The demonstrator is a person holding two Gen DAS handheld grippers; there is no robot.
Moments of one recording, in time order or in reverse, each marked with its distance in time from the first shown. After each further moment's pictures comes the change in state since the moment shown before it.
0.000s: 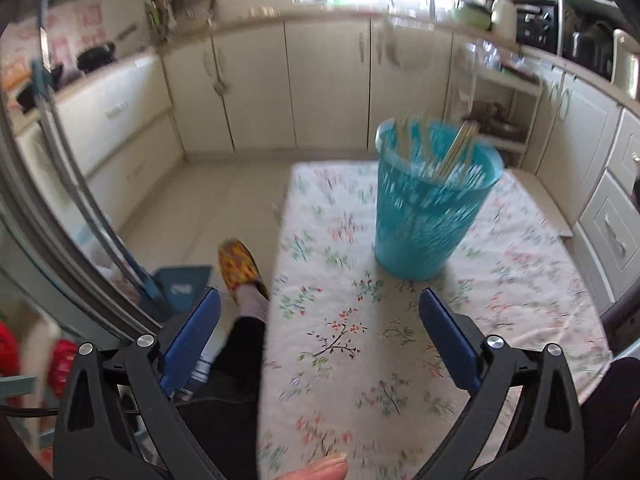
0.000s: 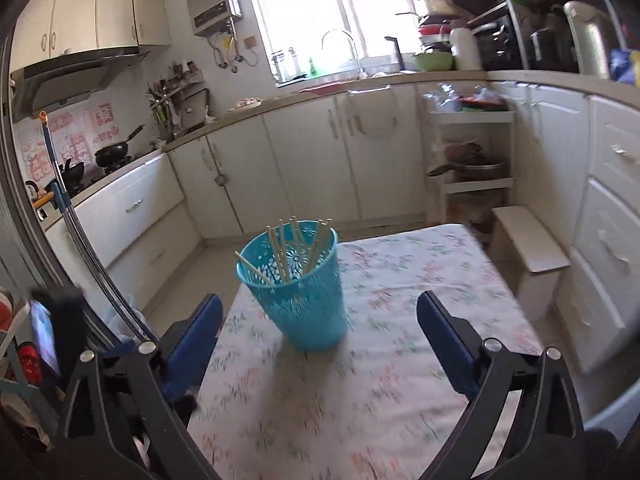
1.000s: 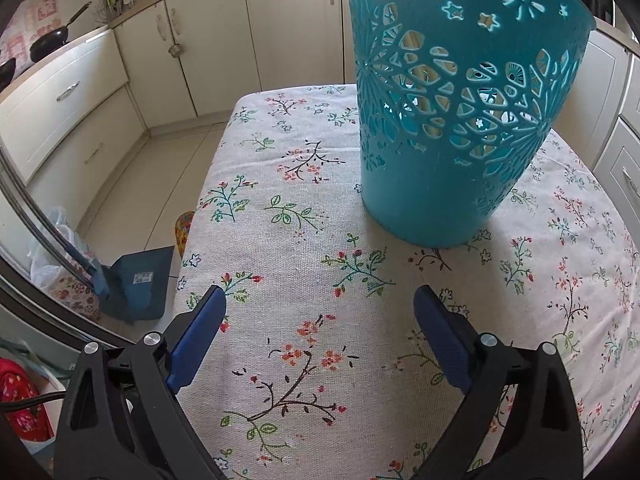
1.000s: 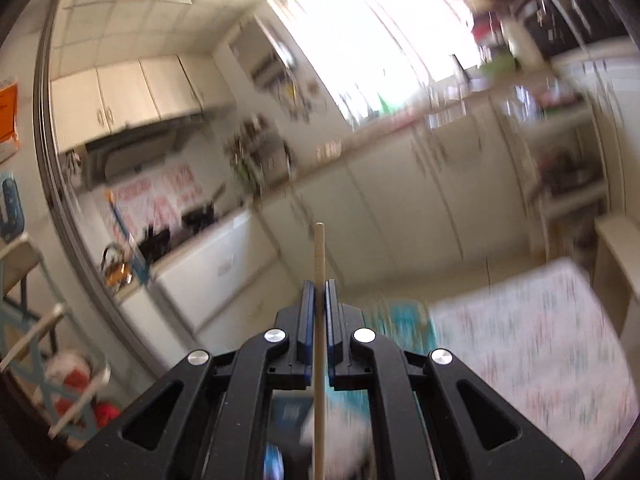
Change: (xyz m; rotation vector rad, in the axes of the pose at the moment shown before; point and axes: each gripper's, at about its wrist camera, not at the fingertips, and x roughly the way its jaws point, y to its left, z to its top) left arm 0.167 -0.041 -0.036 0.072 0.155 -0.072; right arm 0.074 -0.007 0.077 0.113 -0.192 0.405
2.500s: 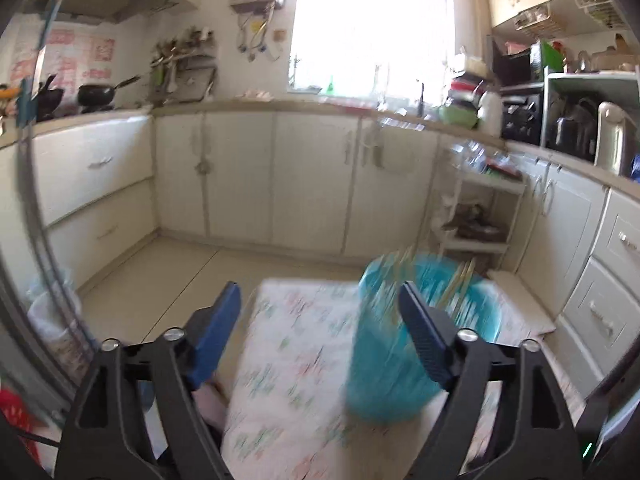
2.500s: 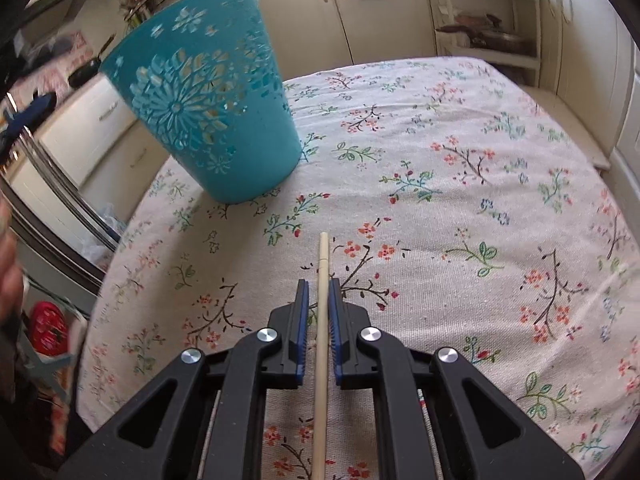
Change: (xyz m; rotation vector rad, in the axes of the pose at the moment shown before) left arm -0.123 0.036 0.051 -0.157 -0.483 -0.030; right arm 0.007 -0.095 -0.195 -0.040 0.602 -0.406
